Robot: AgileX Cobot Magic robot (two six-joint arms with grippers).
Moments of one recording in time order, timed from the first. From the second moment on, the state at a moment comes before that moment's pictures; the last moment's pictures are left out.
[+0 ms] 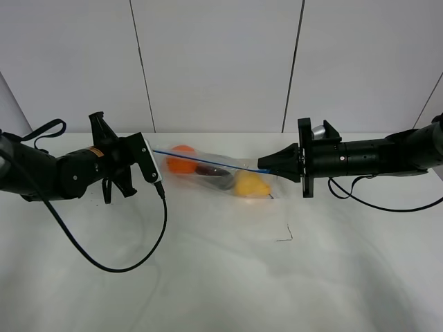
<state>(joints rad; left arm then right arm) -0.32 1.85 -0.76 -0.25 -0.67 1.34 0.01 2.02 -1.02 1.59 1.20 -0.88</state>
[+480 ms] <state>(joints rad) -0.31 1.85 -0.76 -0.25 -0.67 1.34 0.01 2.02 -1.02 1.58 1.20 -0.88</state>
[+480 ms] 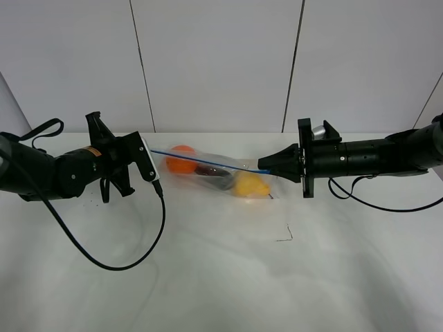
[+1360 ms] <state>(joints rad) -0.29 1.85 -0.76 -0.26 -0.66 1.27 0.01 2.02 -1.02 1.58 1.20 -0.88</state>
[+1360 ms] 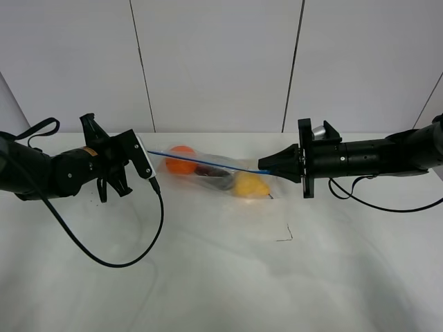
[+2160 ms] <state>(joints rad) -0.16 1.85 -0.76 -0.33 -0.64 1.13 0.01 2.02 -1.02 1.57 1.20 -0.88</state>
